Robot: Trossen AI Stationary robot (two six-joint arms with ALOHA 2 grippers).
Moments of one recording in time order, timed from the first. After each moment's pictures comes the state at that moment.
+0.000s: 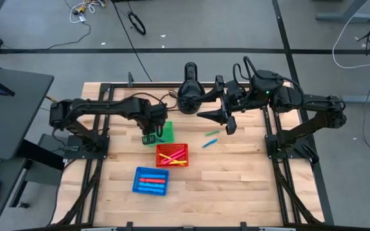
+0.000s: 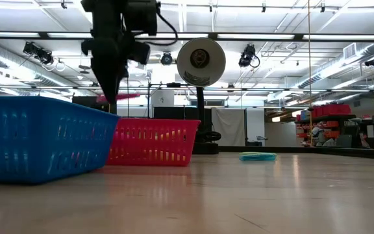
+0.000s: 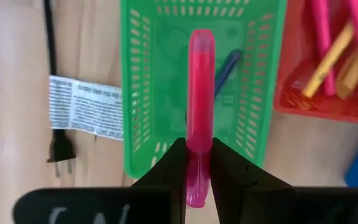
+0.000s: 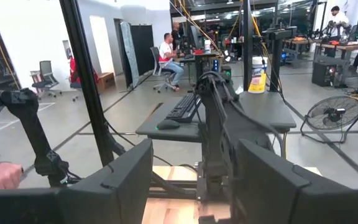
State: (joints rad) left arm 0.18 1.54 1.18 -1.03 -0.05 0.04; right arm -0.01 1.33 1.55 -0.22 -0.17 0.08
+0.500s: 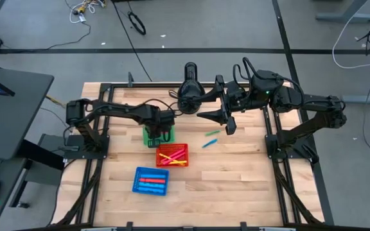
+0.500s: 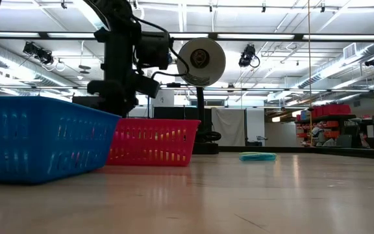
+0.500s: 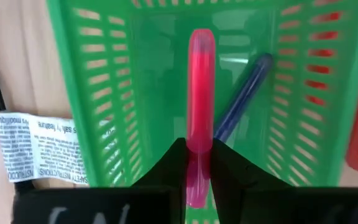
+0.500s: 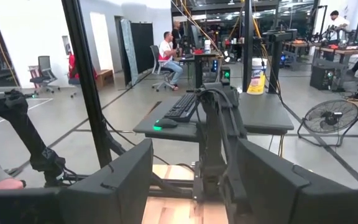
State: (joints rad) left arm 0.18 1.74 1.12 -0.85 -0.07 0.12; right arm -0.01 1.33 1.55 -0.23 -0.17 0.04
